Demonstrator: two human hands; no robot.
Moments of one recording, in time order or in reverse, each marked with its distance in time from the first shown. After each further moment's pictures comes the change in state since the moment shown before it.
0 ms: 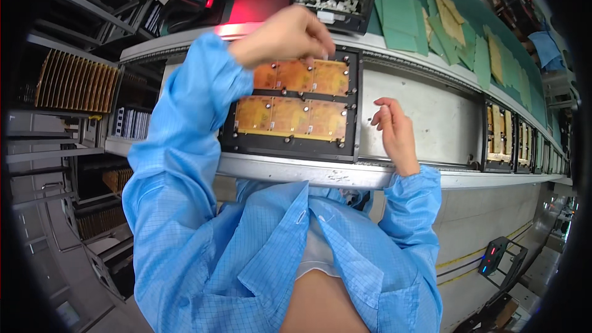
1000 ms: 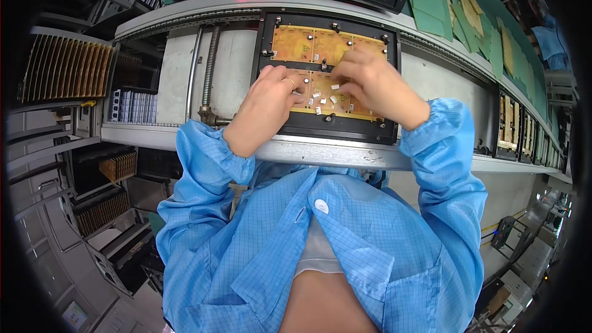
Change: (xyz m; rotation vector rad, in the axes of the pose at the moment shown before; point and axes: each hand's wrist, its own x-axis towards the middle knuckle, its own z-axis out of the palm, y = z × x) left_hand -0.143 -0.098 0.056 0.435 0.386 0.155; right_hand 0.066 -0.092 0.077 -0.437 -0.424 -0.702
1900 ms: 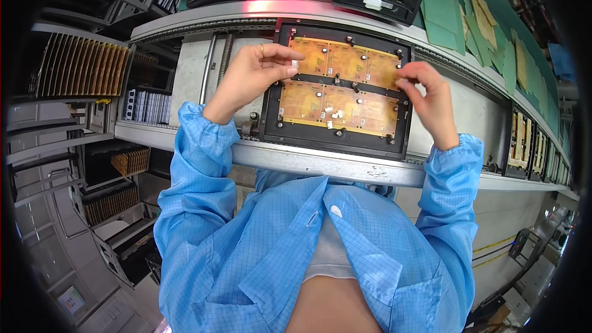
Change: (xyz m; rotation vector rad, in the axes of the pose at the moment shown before) left_hand 0.040 -0.043 -0.039 -0.842 -0.080 -0.389; right_hand -0.051 0.043 -0.018 0.294 0.327 0.393
